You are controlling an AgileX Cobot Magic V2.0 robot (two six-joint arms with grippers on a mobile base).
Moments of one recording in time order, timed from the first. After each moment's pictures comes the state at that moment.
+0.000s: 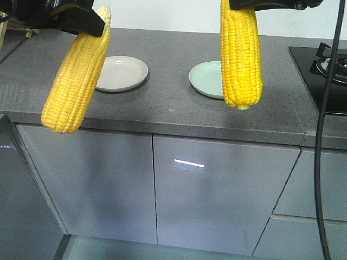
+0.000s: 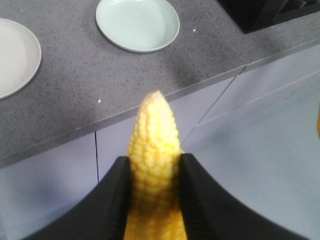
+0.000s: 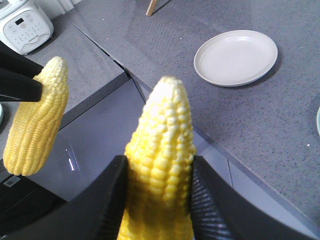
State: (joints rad) left arm -0.30 1.58 -1.98 -0.36 1.28 0.13; right arm 0.08 1.61 -1.96 0.80 1.27 -0.44
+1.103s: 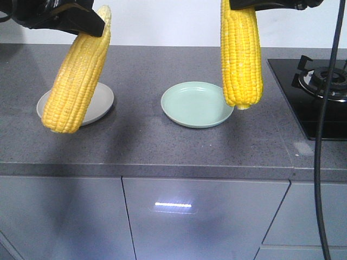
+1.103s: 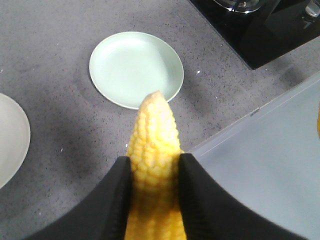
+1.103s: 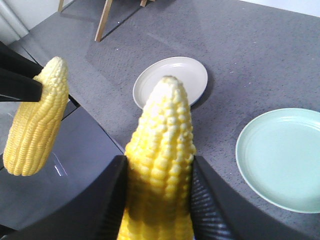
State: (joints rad) left arm -0.30 1.58 -1.98 -0.36 1.28 0.13; right arm 0.08 1.61 -1.96 0.80 1.27 -0.44
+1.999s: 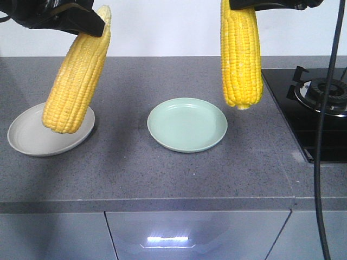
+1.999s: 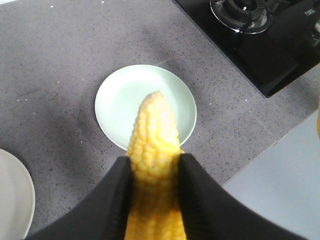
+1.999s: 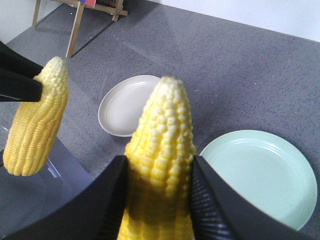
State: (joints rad) left arm -0.30 1.58 -1.98 -0.36 1.28 0.13; right arm 0.08 1.61 -1.96 0.80 1.27 -0.44
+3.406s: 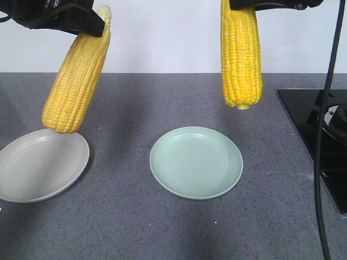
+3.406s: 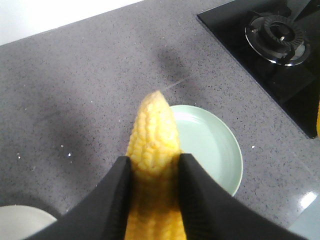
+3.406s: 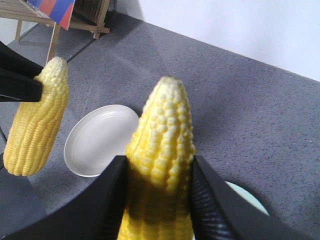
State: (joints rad) left arm -0.30 1.58 -1.98 -0.36 1.28 0.13; right arm 0.08 1.61 -1.96 0.80 1.27 -0.44
